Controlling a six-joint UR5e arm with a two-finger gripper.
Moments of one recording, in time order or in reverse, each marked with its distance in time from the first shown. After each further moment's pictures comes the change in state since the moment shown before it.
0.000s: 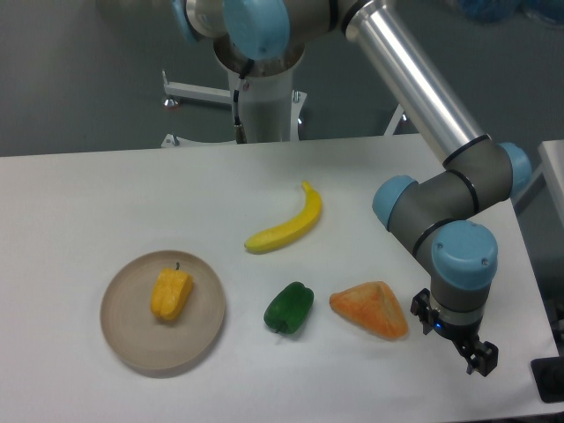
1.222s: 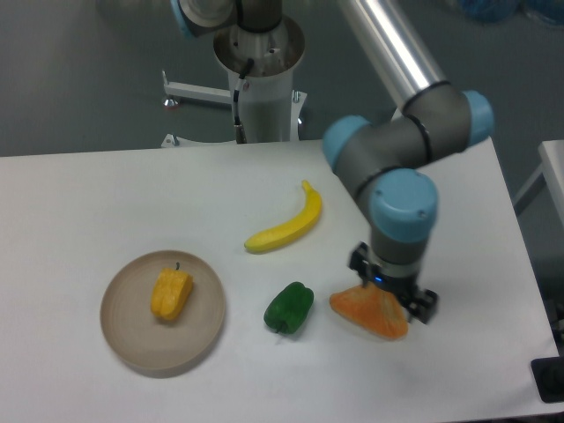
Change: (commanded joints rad) arm -0.144 0.333 -0.322 -0.210 -0.079 -0.437
